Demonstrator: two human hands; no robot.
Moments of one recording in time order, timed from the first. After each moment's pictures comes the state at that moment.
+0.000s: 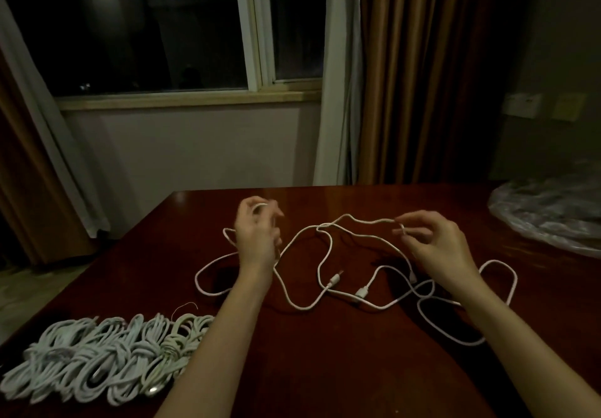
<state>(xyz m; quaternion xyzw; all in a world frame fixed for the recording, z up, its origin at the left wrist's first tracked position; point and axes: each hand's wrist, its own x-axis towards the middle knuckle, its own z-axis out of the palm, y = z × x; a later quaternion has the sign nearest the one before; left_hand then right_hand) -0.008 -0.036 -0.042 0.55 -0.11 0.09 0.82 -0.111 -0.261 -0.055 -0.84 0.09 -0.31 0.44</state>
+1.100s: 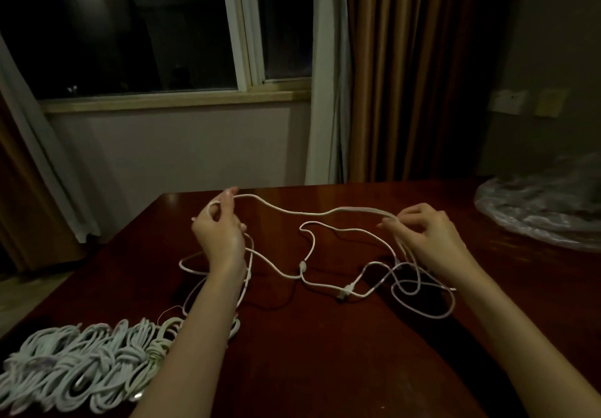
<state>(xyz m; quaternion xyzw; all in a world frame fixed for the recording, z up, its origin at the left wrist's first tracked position) 0.002 -0.024 -0.033 0.58 -0.03 0.21 0.79 -0.118 -0.270 -0.042 -0.89 0.10 -0.26 0.36</state>
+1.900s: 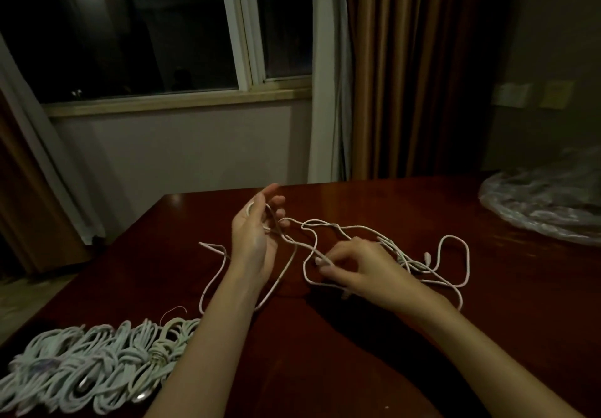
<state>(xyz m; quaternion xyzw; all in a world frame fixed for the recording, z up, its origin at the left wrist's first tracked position) -0.019 -0.047 -0.025 0.46 -0.10 -0.02 0.88 -0.110 -0.199 -0.051 -0.94 -0.10 -0.11 0.31</state>
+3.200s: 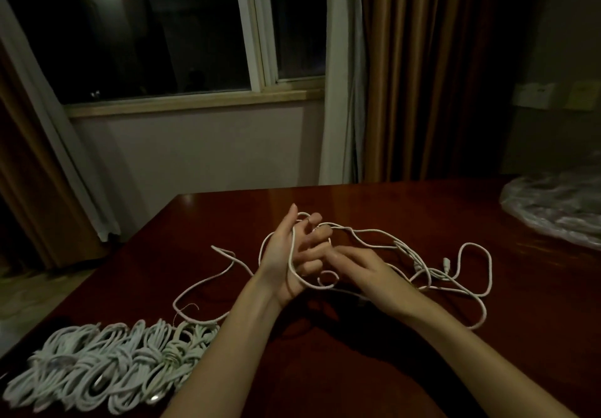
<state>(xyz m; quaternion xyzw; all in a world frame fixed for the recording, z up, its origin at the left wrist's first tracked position) -0.027 -0.047 -0.039 0.31 -0.14 -0.39 0.86 -0.102 -0.181 -0.060 -0.80 -0.08 -0.05 0.59</state>
